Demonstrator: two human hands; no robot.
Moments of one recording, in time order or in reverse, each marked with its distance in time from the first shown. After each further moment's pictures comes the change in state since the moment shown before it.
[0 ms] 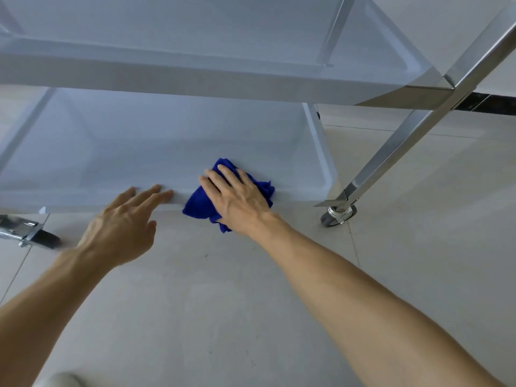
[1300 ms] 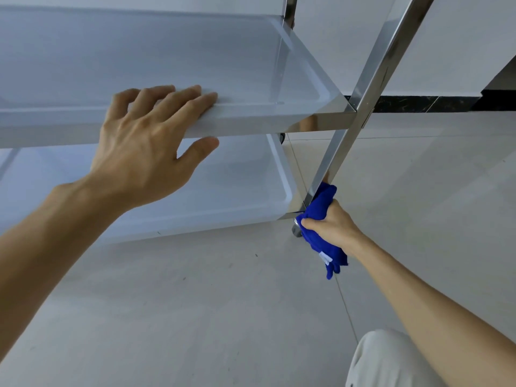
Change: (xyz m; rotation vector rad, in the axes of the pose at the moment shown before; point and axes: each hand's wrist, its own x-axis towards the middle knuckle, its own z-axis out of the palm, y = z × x) left_hand 0.029 0.161 -0.145 0.136 0.655 0.497; right_hand -0.176 0.157 -0.015 1.134 0.048 0.987
